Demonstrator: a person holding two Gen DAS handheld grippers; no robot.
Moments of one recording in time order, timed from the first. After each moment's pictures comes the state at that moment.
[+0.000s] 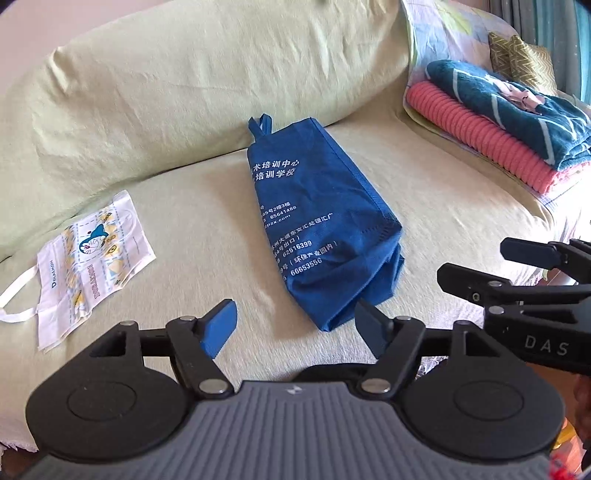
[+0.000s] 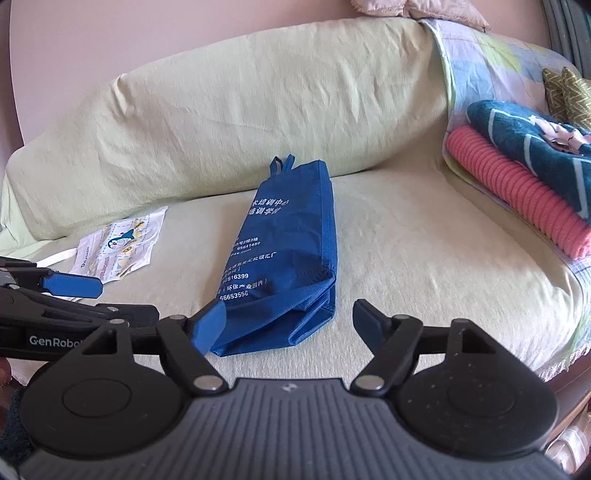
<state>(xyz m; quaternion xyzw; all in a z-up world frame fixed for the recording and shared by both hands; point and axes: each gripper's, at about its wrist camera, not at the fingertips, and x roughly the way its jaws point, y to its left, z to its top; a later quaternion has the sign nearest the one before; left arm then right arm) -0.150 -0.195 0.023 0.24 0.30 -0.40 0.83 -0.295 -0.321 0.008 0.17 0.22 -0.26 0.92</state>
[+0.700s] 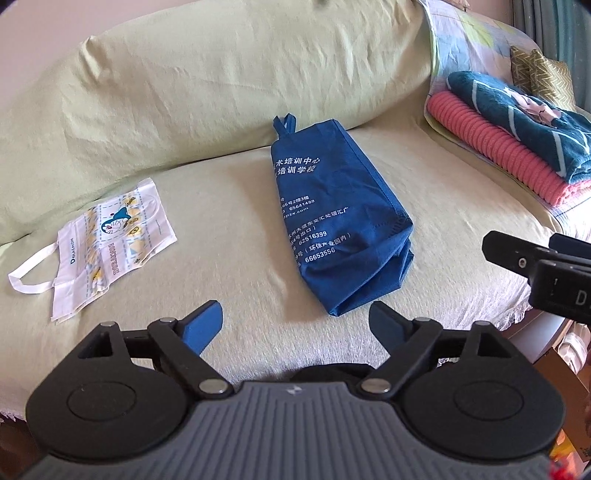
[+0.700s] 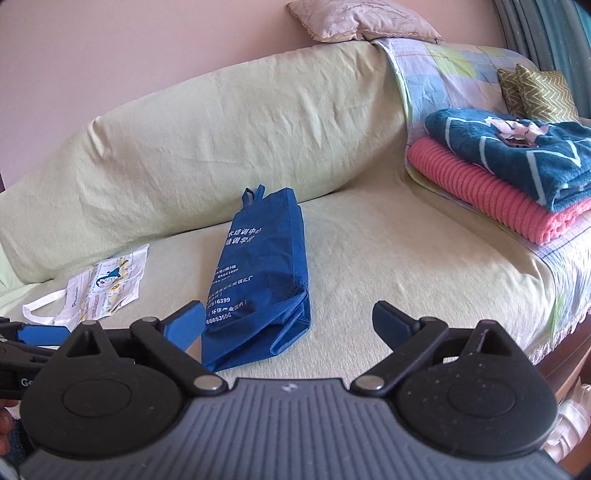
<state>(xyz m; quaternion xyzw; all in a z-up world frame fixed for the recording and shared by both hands) -0.159 -0.178 0.022 0.21 0.30 -0.37 0.85 -0.323 -0.318 0.016 0.20 0.17 -0.32 0.91</state>
